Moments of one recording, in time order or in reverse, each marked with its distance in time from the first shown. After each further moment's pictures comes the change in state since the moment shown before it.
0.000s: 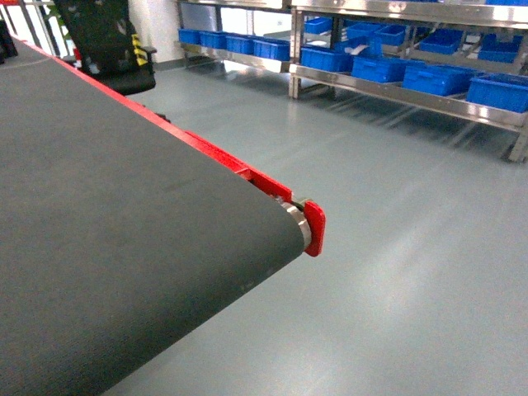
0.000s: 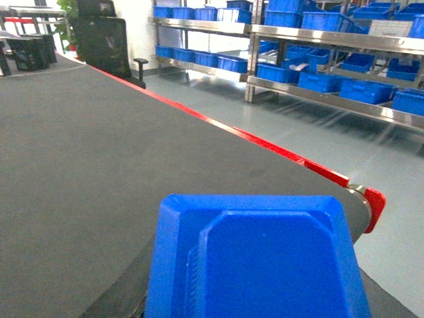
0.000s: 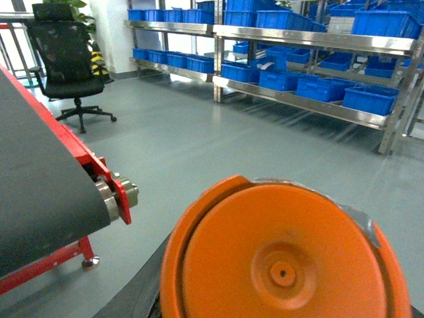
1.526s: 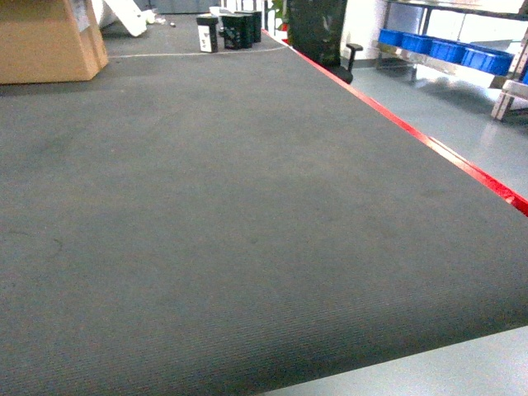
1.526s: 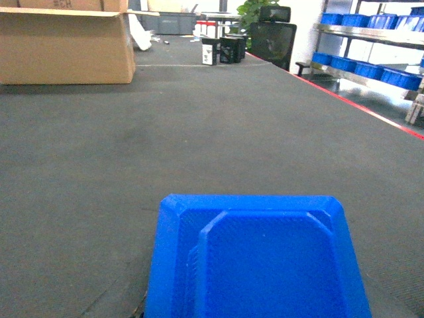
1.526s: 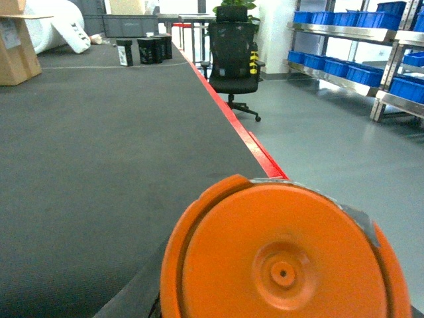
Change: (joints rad) left arm 0.000 0.000 0.000 0.000 0.000 0.000; right arm 0.000 0.000 0.000 0.000 0.000 0.000
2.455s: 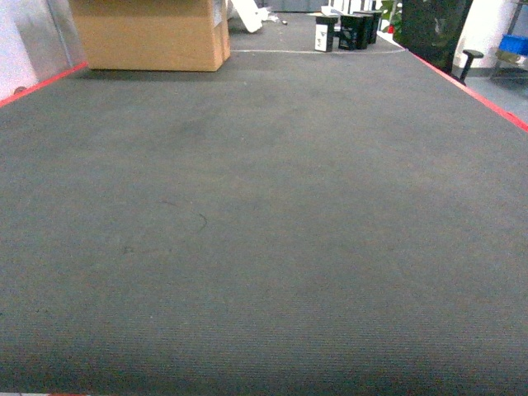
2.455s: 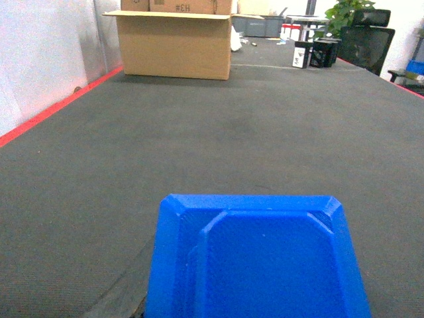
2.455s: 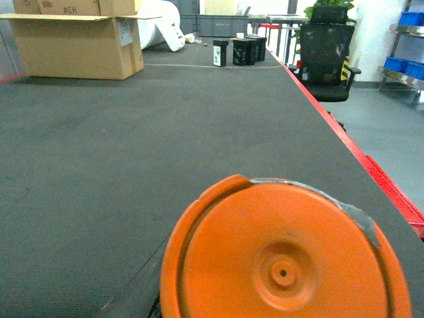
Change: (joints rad) left arm -0.001 0.000 0.000 0.000 0.000 0.000; right arm 0.000 0.000 0.000 0.000 0.000 0.000
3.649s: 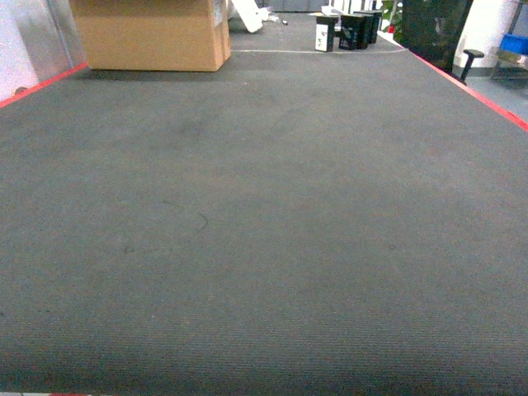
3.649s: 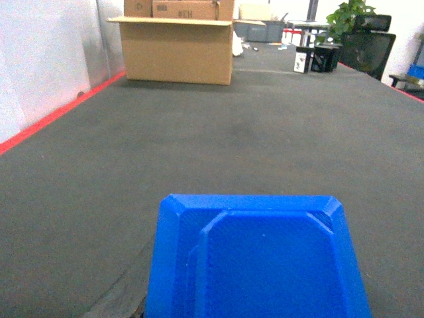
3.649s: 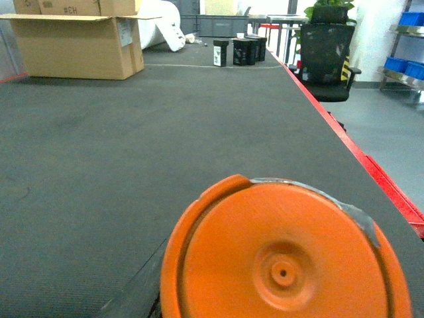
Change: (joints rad) left arm 0.000 0.000 0.002 0.006 -0.002 0.000; right arm 0.000 0.000 0.000 0.000 0.000 0.000
